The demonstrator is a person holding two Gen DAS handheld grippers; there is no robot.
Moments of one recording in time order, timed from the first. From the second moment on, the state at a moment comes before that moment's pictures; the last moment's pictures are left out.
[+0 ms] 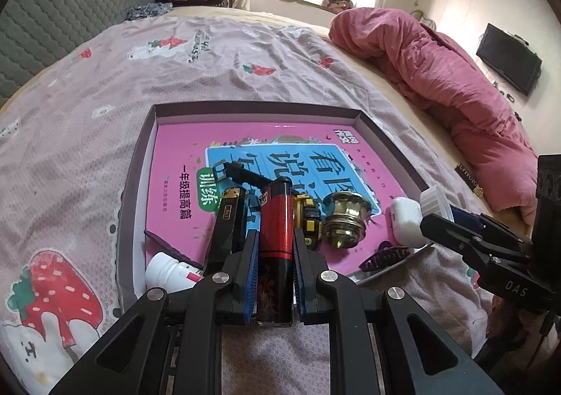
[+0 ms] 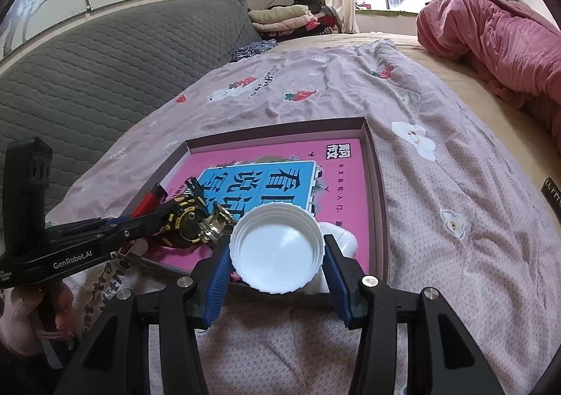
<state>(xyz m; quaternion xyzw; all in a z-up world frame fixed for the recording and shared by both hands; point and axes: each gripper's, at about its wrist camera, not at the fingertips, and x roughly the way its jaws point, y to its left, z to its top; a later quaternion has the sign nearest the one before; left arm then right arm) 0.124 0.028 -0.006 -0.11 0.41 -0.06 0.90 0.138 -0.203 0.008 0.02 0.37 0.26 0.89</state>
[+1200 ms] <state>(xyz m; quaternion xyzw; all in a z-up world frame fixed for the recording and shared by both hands) 0.136 0.024 -0.017 -0.09 0.42 -0.06 0.90 0.149 -0.194 -0.005 -0.05 0.38 0.21 0.90</state>
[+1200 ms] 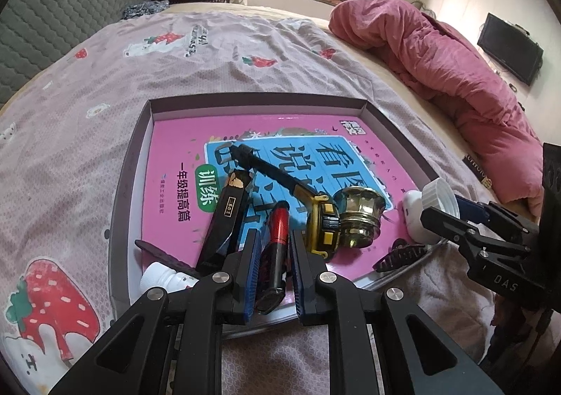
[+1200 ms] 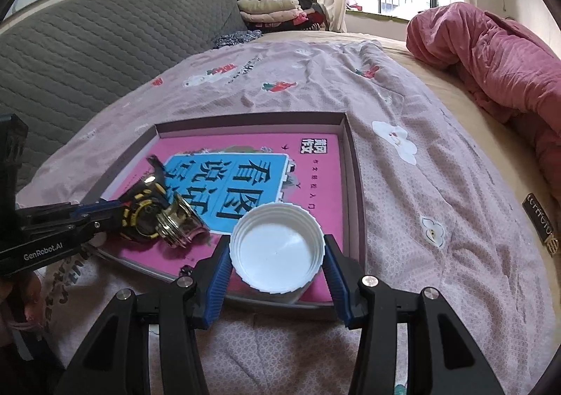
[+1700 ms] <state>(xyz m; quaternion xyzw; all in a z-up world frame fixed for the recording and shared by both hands) 0.137 0.024 -0.018 -0.09 0.42 -0.06 0.90 0.148 -0.192 -0.009 -0.06 0.38 0.20 0.90</state>
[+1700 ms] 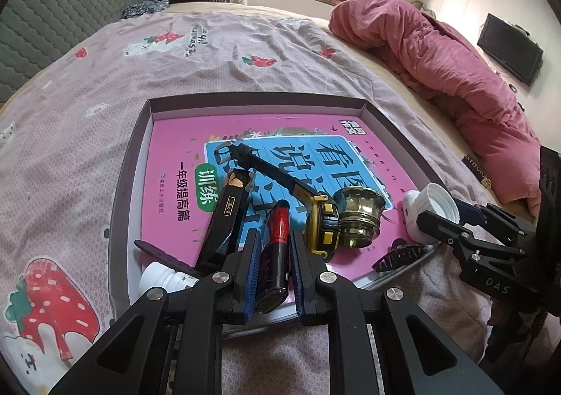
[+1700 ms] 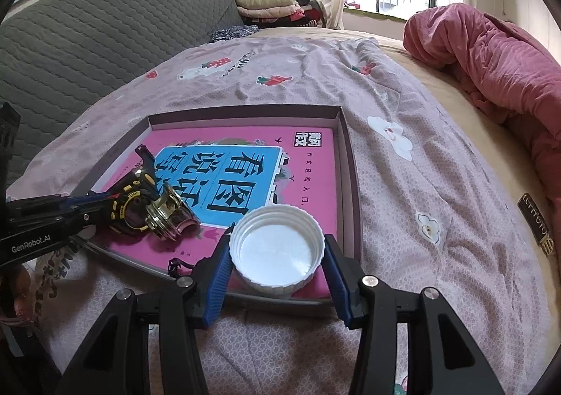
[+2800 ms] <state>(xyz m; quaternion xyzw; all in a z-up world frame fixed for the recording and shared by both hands) 0.136 0.029 -0.019 -0.11 0.43 -0.06 0.90 0.148 -0.195 -0.005 -0.04 0.38 0.21 0.90</state>
